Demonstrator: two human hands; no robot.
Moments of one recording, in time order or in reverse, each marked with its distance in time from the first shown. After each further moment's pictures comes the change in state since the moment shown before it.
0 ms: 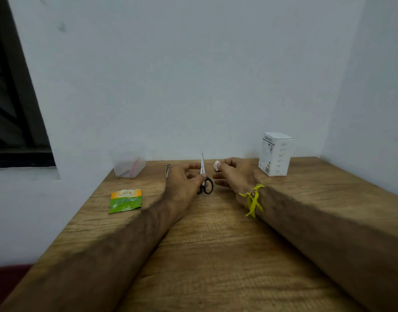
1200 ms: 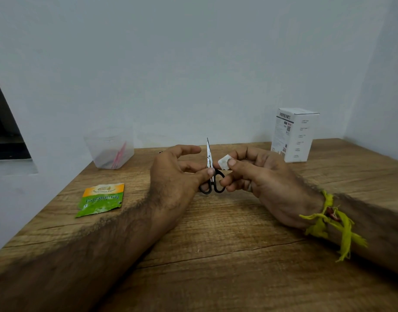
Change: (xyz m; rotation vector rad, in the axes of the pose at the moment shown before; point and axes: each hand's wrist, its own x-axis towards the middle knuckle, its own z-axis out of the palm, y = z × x) left_hand -0.011 0.001 -0.001 -0.012 -0.037 0.100; right_hand -0.034 -0.006 -0.044 0.101 -0.397 -0.086
